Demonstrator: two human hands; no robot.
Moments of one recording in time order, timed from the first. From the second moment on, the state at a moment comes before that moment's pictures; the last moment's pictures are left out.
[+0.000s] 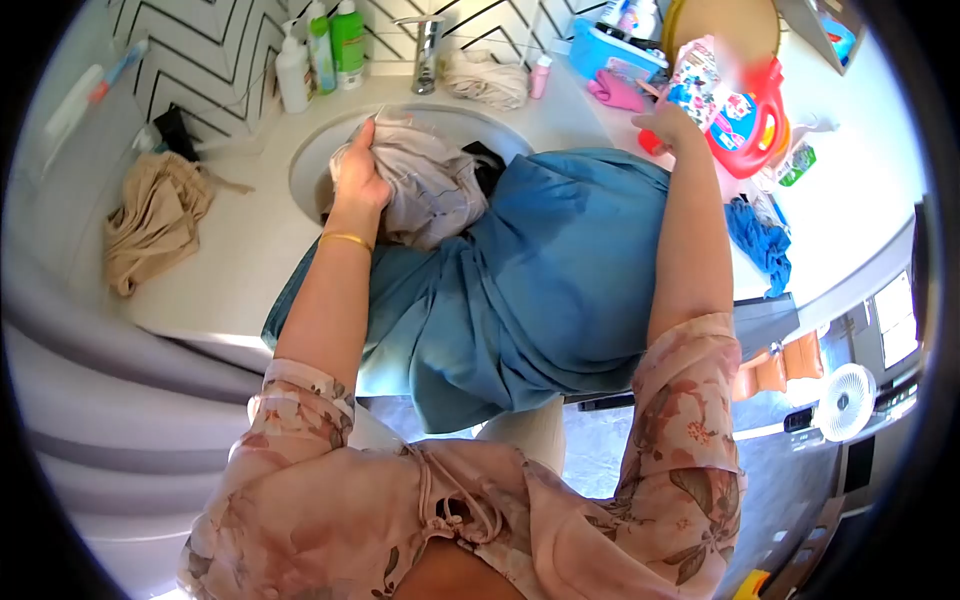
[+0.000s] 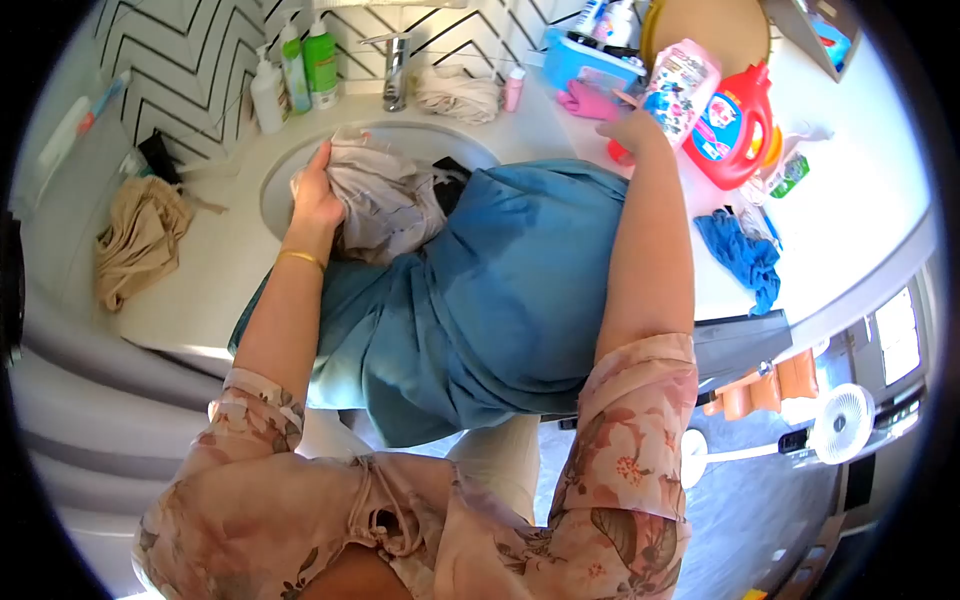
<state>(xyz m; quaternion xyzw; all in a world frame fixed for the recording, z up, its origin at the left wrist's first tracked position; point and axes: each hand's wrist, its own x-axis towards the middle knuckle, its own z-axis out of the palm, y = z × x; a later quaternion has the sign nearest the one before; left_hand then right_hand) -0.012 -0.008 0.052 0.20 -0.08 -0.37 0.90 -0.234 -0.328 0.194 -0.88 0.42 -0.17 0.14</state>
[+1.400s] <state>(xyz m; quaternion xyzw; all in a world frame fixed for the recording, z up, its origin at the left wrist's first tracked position) -0.015 0.008 0.065 0.17 -0.07 -0.28 0.94 -0.080 -0.146 0.034 -0.84 0.08 -0.19 0.50</state>
